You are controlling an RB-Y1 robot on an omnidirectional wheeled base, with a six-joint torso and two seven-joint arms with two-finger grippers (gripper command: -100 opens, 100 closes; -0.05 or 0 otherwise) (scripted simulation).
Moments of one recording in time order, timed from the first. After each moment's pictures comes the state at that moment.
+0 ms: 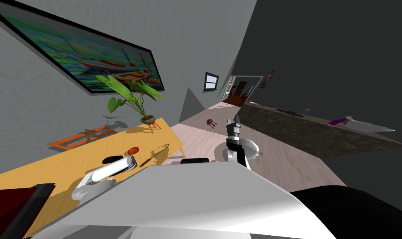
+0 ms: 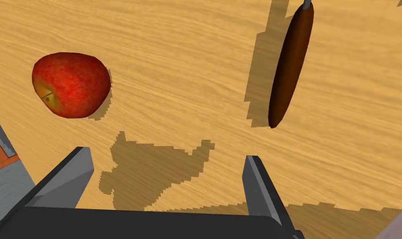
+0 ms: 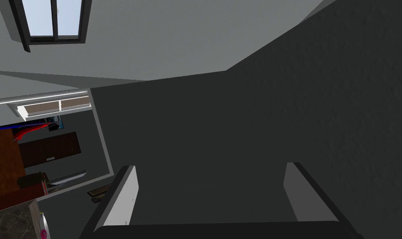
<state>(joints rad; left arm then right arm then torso) 0.22 0.34 0.59 -1.37 0.19 0.89 0.21 0.47 -0.01 0.01 -2.22 -0.09 -0.41 0.13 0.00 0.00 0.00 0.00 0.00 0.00</state>
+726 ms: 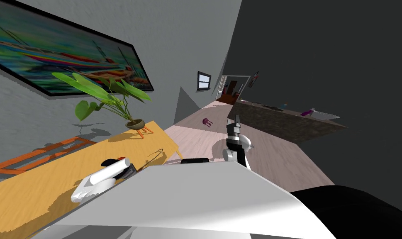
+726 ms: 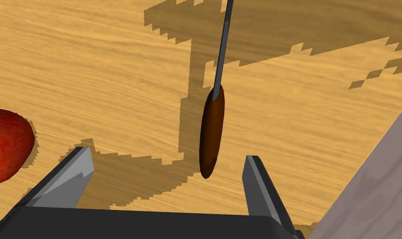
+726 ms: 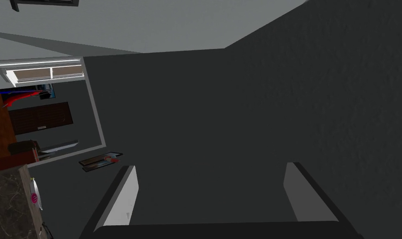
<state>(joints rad) 0.17 0.34 0.66 -1.24 0.20 1.08 0.22 0.47 -0.01 0.01 -2.22 -0.09 -0.41 0.13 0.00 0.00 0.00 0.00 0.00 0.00</state>
